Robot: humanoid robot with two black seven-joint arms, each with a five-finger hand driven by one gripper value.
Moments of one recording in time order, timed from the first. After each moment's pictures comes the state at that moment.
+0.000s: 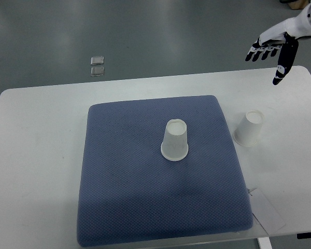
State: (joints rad) left arm -0.02 0.00 -0.06 -0.14 -0.04 0.06 -0.01; right arm 2.03 -0.66 -0.69 1.20 -0.67 0.61 -0.14
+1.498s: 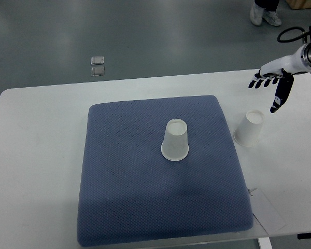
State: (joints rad) left arm -0.02 0.00 -0.06 -0.14 -0.04 0.06 -0.01; right arm 1.81 -0.69 -0.75 1.27 -0.67 0.35 -0.14
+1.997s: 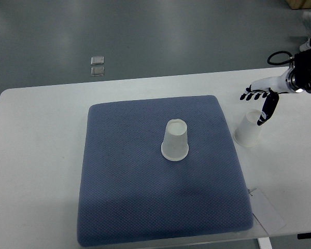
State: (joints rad) left arm -0.02 0.00 -0.06 -0.14 -0.04 0.06 -0.01; right arm 1.62 -0.62 -0.70 1.21 -0.67 0.19 -0.14
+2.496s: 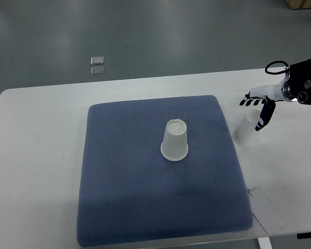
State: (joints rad) left arm -0.02 0.00 -0.06 -0.14 -0.04 0.06 -0.01; right arm 1.54 -0.58 -0.69 1.16 -0.67 0.14 -0.14
